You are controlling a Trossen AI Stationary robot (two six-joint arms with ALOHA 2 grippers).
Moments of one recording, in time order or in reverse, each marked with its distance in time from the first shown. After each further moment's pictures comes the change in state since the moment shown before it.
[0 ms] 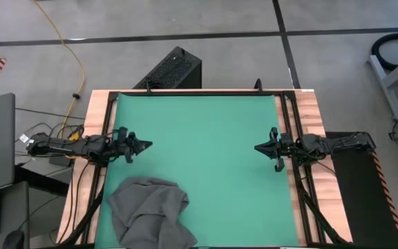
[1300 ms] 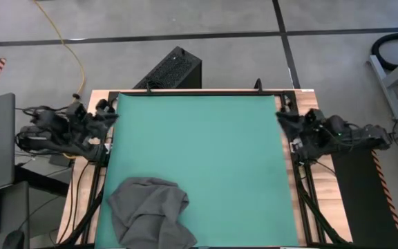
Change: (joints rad) left arm 0.000 0.254 0.664 0.008 0.203 0.458; right arm -0.083 0.498 0.423 0.651 -0.062 -0.077
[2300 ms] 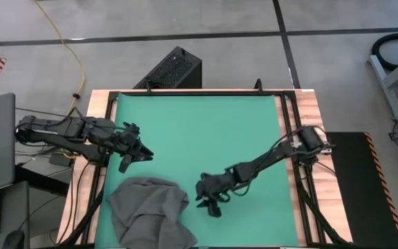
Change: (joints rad) left arm -0.021 0.404 0.221 -0.691 0.234 -0.270; right arm 0.273 1.427 0.772 -0.570 -0.278 0.190
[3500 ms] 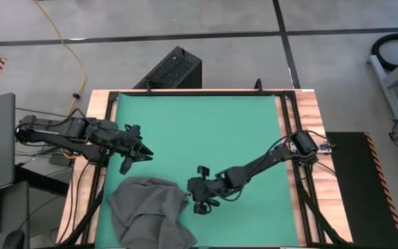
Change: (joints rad) left arm -0.001 0.011 0.001 -0.054 -0.027 0.140; right arm 0.033 0.049 0.217 -0.306 0.400 0.075
